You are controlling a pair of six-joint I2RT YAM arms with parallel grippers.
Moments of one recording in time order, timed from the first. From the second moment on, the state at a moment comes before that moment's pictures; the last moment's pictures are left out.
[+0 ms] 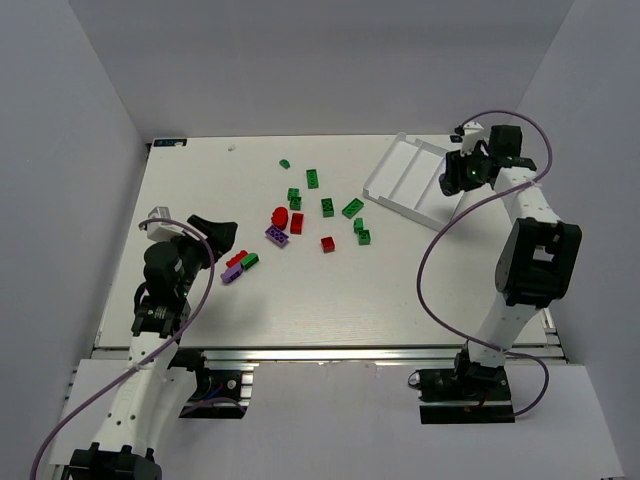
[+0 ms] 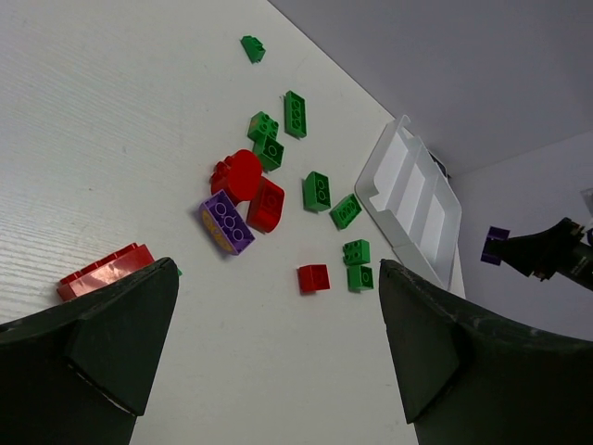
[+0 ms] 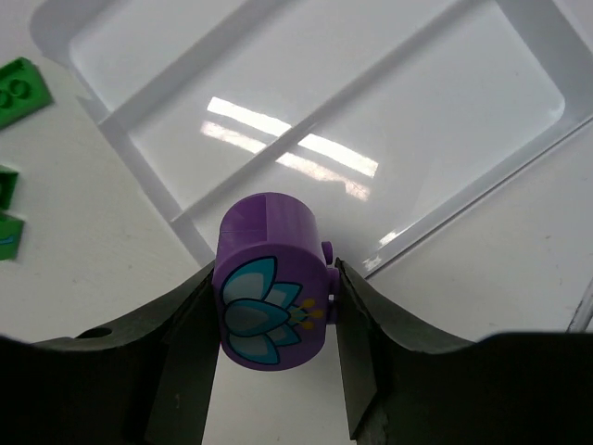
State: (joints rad) left arm -0.08 0.62 0.50 -0.07 0.09 -0.77; right arm -0.10 1.83 1.53 -0.51 -0.44 -0.37
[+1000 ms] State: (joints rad) left arm -0.08 0.64 0.50 -0.13 0.09 -0.79; right arm -0.10 2.02 1.64 -0.50 -0.41 -0.33
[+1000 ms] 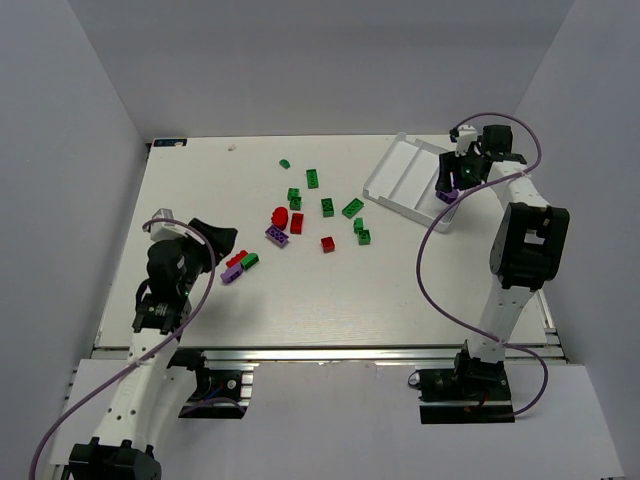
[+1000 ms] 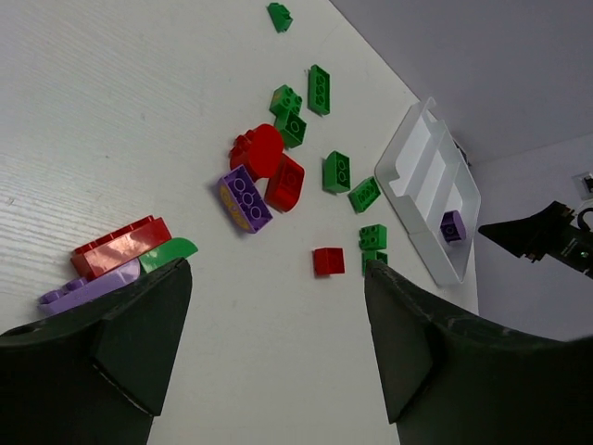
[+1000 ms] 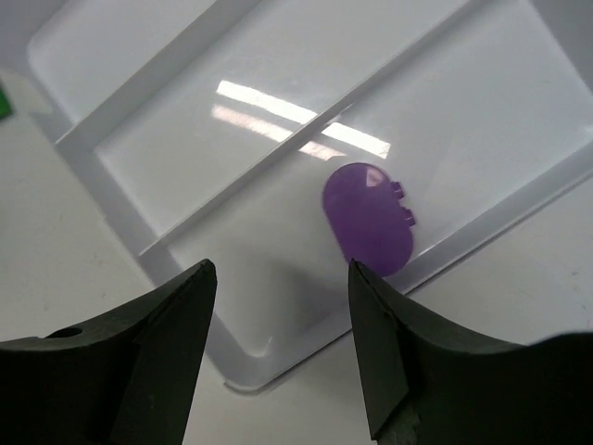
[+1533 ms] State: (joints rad) left arm -0.08 1.00 0.71 -0.54 -0.03 -0.78; right arm -0.05 1.68 1.40 -0.64 -0.88 -0.67
